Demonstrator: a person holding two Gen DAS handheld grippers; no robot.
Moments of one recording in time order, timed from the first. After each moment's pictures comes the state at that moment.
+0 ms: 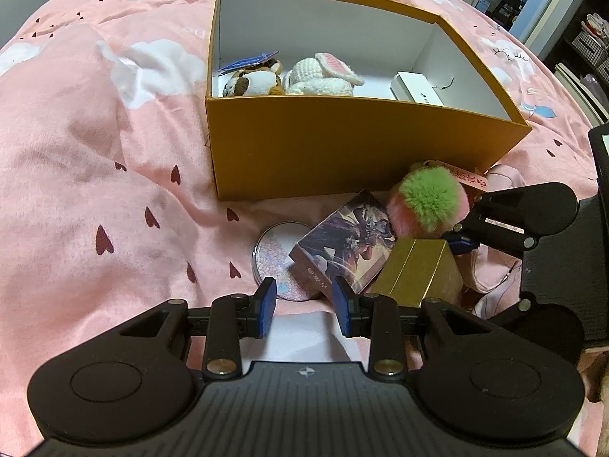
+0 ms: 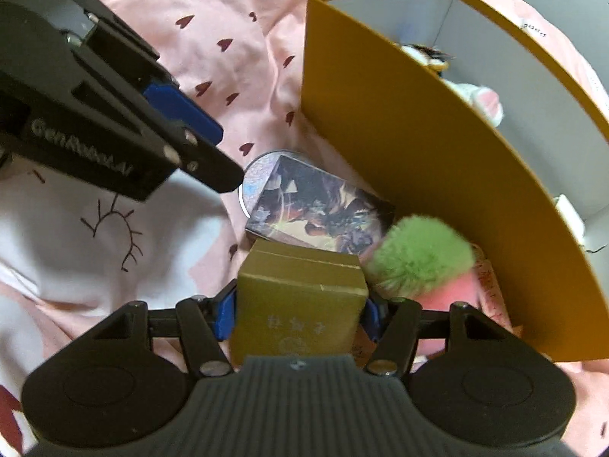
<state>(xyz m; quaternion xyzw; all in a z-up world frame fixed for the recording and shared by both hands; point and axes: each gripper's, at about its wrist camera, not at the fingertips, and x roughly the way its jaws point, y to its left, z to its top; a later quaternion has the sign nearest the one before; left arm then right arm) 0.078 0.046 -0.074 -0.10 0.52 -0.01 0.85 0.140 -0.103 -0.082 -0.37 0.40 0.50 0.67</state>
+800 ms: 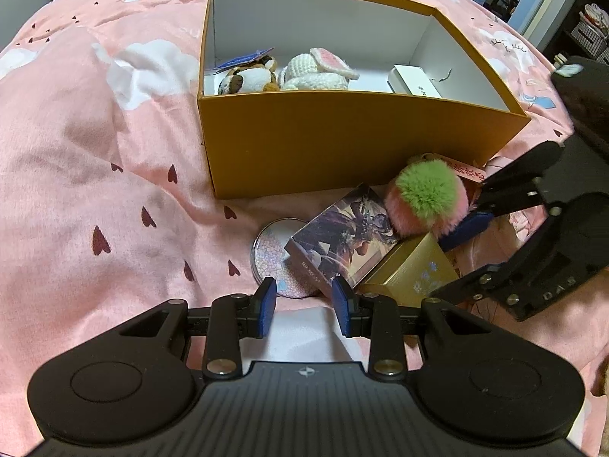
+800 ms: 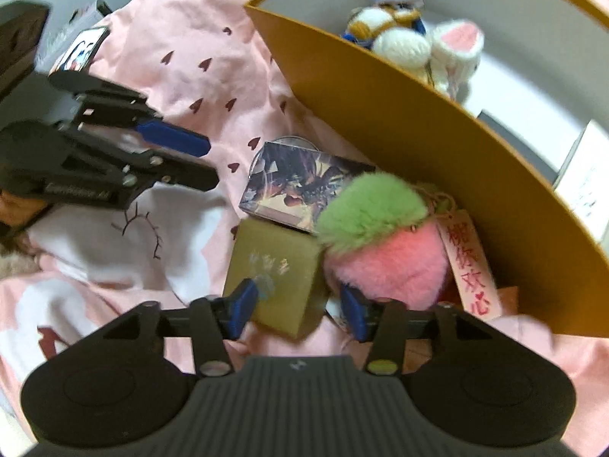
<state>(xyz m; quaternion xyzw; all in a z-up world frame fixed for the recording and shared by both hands) 0.078 0.042 -0.073 -0.09 0.52 -0.01 0.85 0.212 -0.130 -0.088 -0.24 0.53 0.56 0.59</state>
